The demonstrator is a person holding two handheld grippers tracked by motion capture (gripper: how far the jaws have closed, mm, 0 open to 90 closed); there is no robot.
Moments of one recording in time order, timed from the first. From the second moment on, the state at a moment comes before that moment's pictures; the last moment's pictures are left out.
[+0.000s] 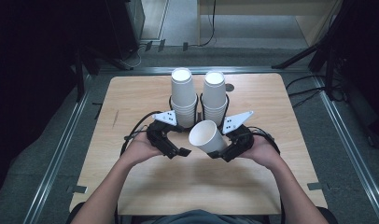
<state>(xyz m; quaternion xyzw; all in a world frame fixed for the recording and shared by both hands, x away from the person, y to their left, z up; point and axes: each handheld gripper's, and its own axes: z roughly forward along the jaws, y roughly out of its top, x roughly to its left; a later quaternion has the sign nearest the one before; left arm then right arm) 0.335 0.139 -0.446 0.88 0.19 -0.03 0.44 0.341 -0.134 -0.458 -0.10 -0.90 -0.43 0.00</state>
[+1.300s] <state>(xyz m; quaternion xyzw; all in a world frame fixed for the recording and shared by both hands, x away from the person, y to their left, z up) 0.329 0.120 -0.441 0.86 0.20 -0.02 0.47 0.340 -0.104 -0.472 -0.10 -0.89 -0.44 0.05</state>
